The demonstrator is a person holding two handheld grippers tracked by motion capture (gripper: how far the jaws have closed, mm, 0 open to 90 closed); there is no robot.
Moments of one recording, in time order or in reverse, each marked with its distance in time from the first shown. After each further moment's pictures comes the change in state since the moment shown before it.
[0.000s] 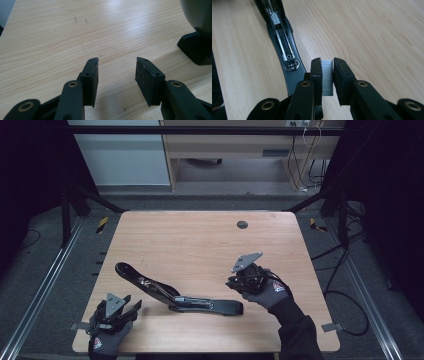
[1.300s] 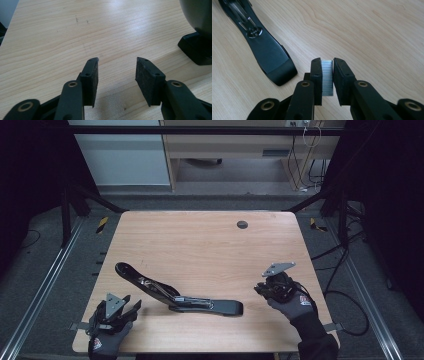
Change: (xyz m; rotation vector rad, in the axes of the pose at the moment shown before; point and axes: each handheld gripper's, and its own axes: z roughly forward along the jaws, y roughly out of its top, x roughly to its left) left arm -0.001 0.001 -0.002 -0.001 0.013 0.004; right arm -0.022 -0.075 -0.025 0.033 -0.150 0.237
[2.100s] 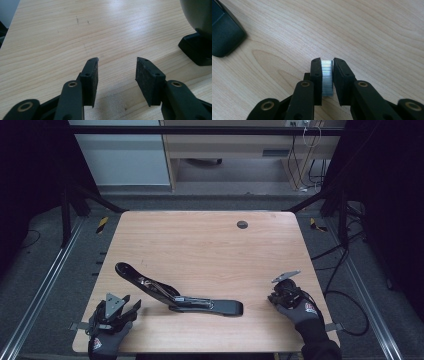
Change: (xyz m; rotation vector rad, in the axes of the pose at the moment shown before) left arm 0.001 0.000 0.000 -0.002 0.001 -0.004; right arm -0.028 -0.052 0.029 0.165 -0.097 0.161
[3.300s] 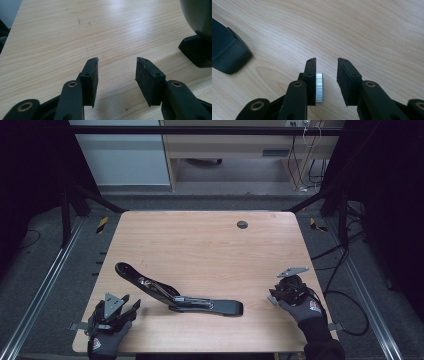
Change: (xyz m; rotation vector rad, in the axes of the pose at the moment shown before) left arm 0.001 0.001 -0.002 -0.008 0.005 -0.004; right arm -0.005 0.006 -0.020 -0.105 -0.032 0.027
